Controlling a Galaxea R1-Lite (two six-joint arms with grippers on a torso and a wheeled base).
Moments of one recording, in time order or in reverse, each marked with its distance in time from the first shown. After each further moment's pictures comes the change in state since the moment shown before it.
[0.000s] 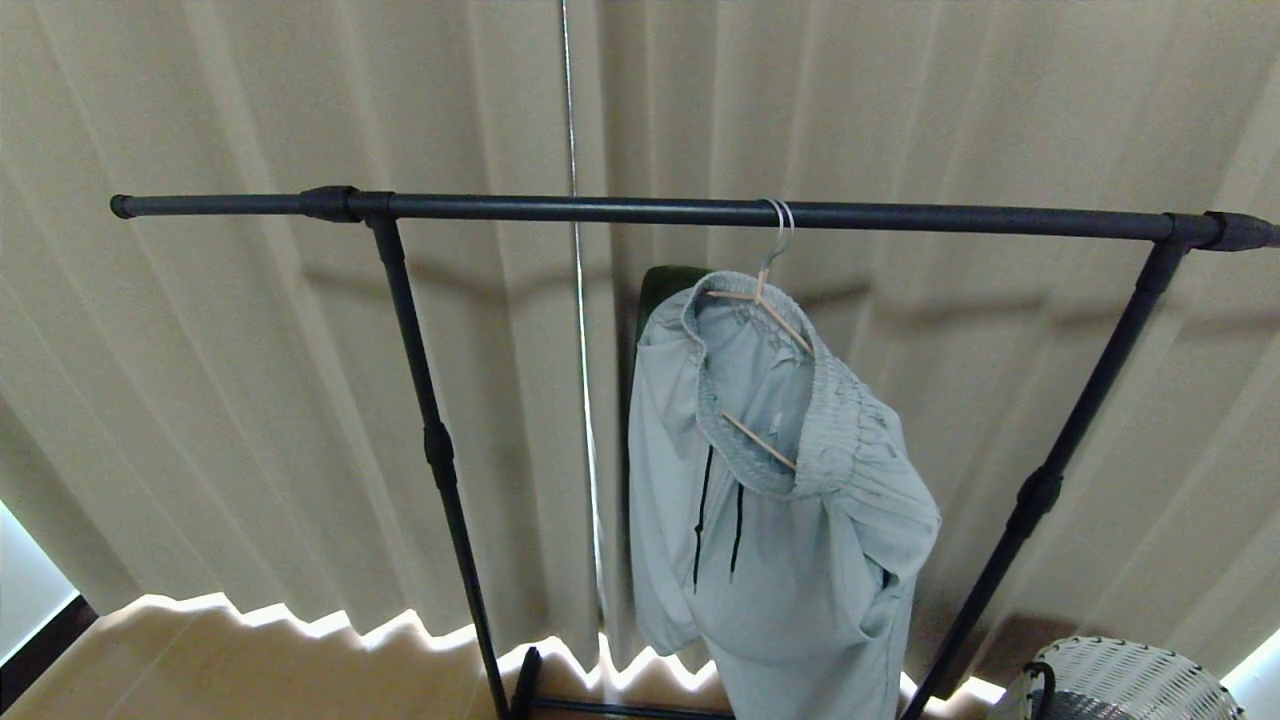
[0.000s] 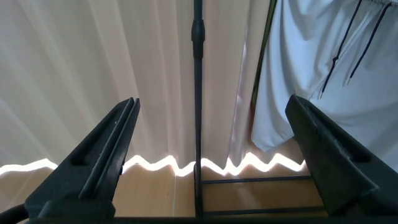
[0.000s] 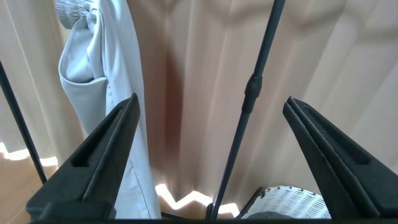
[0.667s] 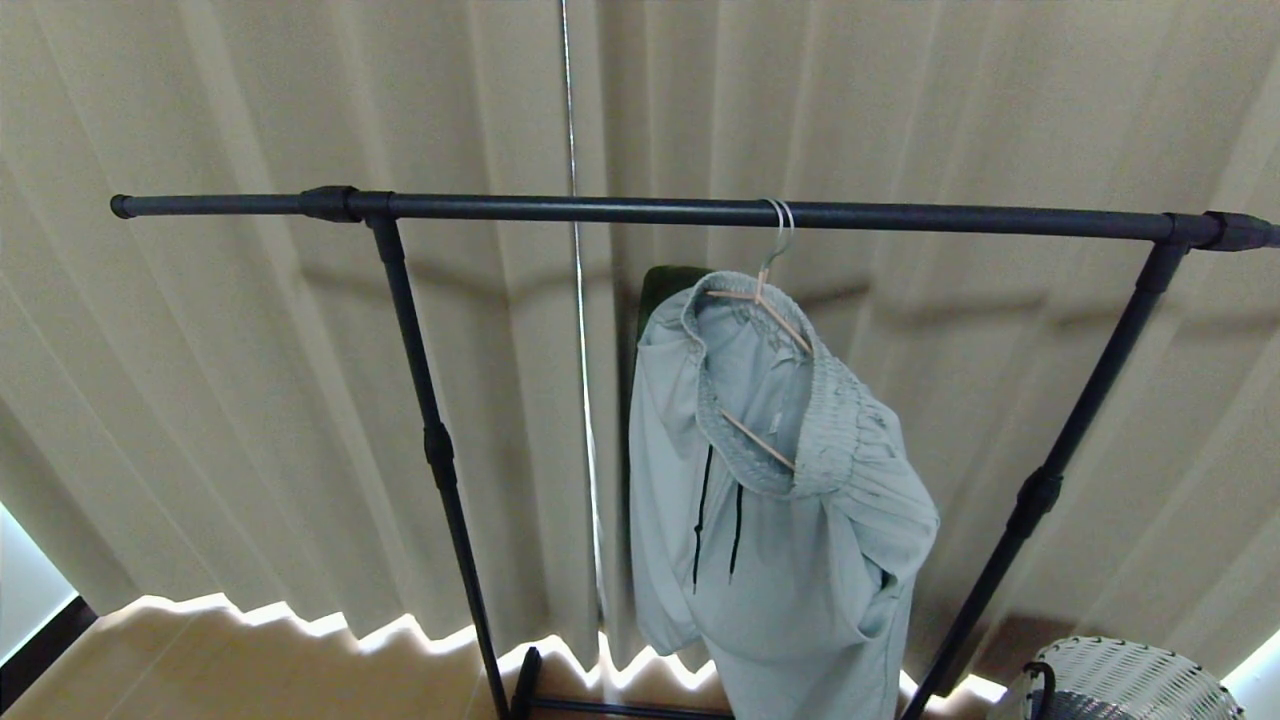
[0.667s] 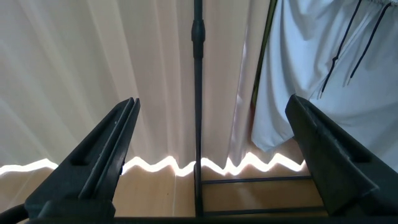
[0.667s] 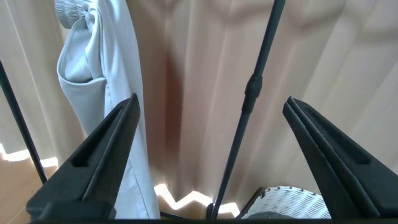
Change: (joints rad) left arm 0.000 0.000 0.000 0.000 0.001 0.000; right arm 0.000 0.000 0.000 0.000 0.000 0.000
